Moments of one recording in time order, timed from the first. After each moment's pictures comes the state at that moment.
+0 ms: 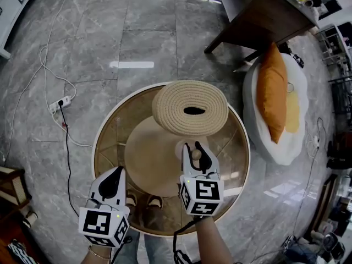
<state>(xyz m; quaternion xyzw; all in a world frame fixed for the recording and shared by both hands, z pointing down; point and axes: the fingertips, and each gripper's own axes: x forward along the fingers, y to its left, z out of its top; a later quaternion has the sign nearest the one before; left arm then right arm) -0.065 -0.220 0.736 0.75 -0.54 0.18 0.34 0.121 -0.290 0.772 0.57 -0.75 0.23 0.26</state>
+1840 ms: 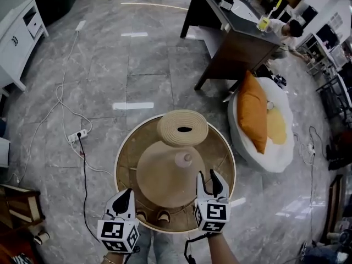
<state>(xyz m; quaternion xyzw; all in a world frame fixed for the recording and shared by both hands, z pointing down) -0.084 -0.146 0.634 0.75 -0.55 0.16 0.32 0.152 -0.205 0.631 0.62 -0.73 0.16 0.23</state>
